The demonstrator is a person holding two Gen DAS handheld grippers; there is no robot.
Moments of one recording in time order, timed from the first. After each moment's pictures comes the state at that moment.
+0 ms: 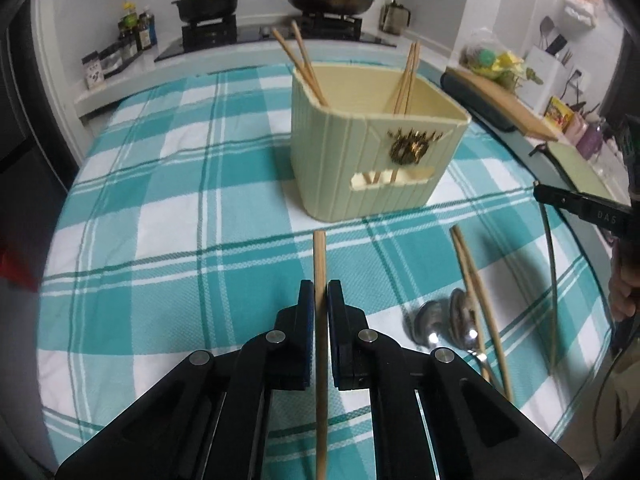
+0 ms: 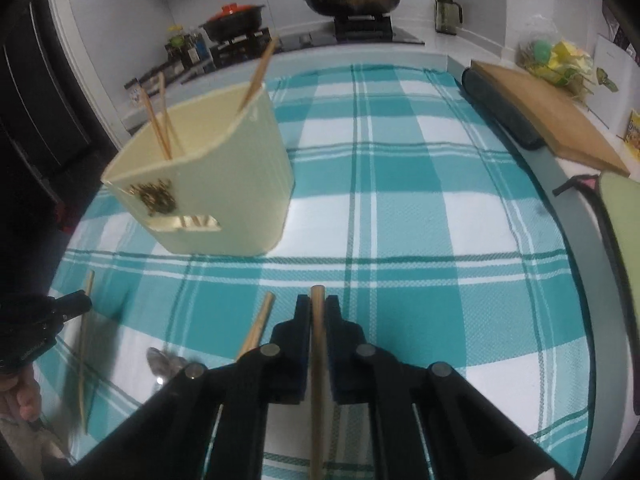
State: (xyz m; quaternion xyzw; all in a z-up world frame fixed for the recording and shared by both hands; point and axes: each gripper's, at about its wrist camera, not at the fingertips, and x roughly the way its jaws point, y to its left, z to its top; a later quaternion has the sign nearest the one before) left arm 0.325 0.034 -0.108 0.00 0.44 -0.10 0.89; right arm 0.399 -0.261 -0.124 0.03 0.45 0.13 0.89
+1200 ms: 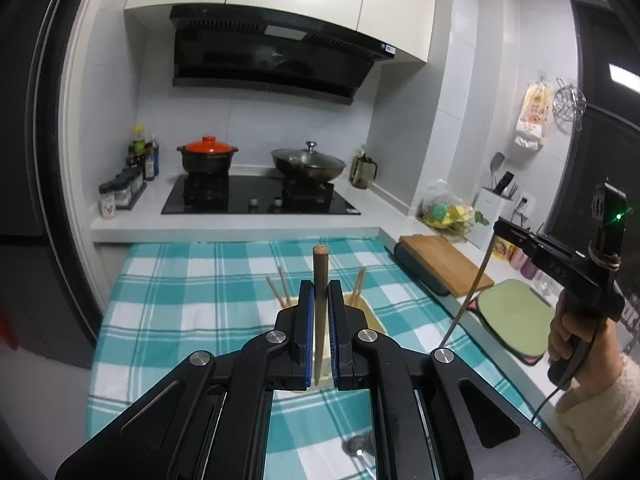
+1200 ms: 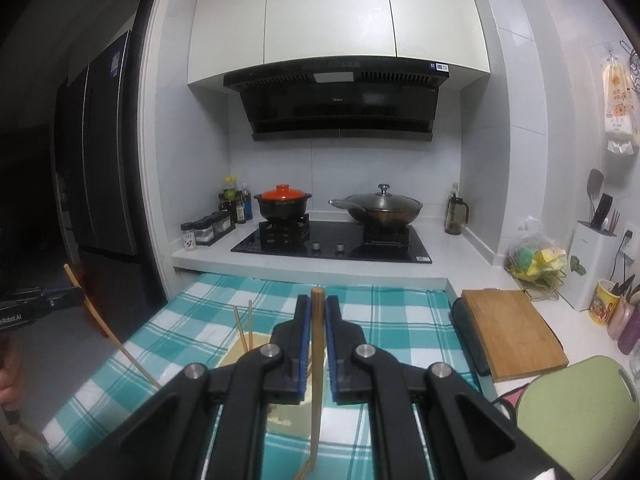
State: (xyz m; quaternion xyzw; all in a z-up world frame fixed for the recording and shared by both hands) left arm 0.309 0.071 0.104 -0.06 0.23 -0.14 0.96; right arm 0.342 -0.224 0.101 -0.02 0.16 0.14 0.98
